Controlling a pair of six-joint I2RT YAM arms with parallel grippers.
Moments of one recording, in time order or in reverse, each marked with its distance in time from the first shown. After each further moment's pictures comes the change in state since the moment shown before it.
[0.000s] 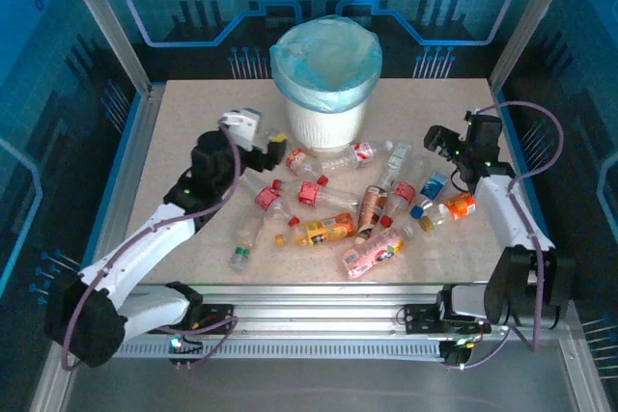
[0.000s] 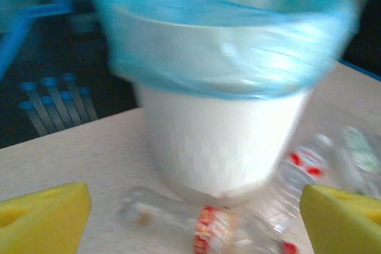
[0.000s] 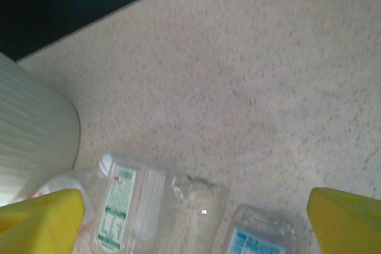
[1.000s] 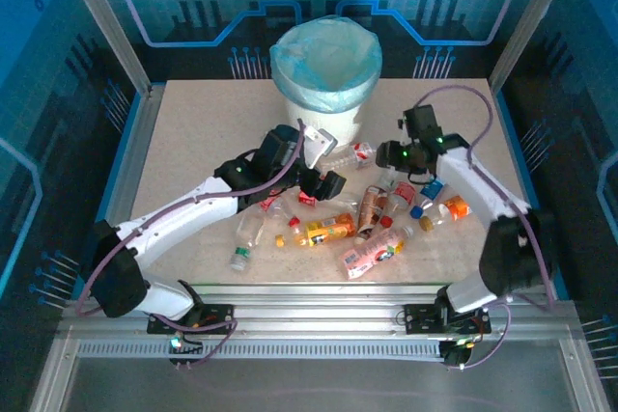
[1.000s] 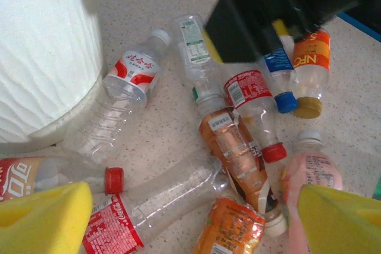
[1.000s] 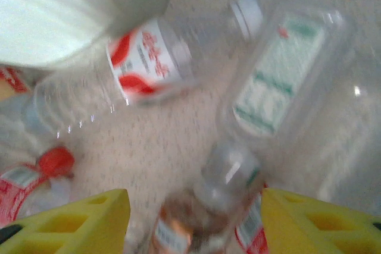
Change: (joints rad) left arm -0.288 0.283 0.343 -0.449 0.160 -0.113; right arm 0.351 0.148 0.185 -0.362 -0.037 0.058
